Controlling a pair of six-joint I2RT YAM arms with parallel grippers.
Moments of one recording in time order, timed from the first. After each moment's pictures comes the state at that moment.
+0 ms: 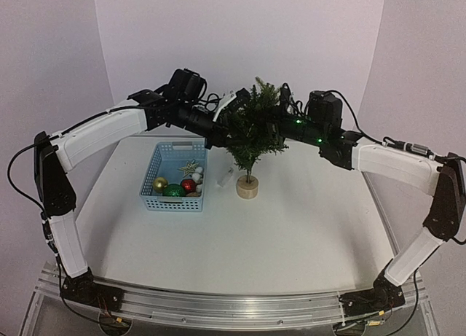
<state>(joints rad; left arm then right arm) -0.77 1.86 1.87 -0.59 0.73 0.29 0.66 1.60 1.30 0.24 -0.39 1.12</state>
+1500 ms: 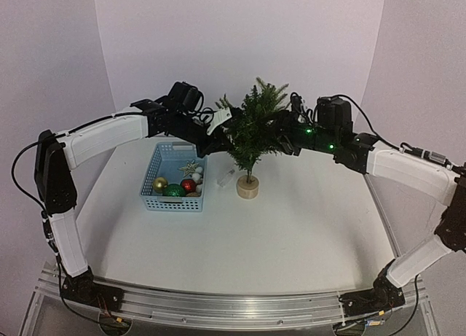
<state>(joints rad) -0.71 1.87 1.75 -0.56 0.46 0.53 0.66 1.48 1.23 0.01 -0.28 0.96</state>
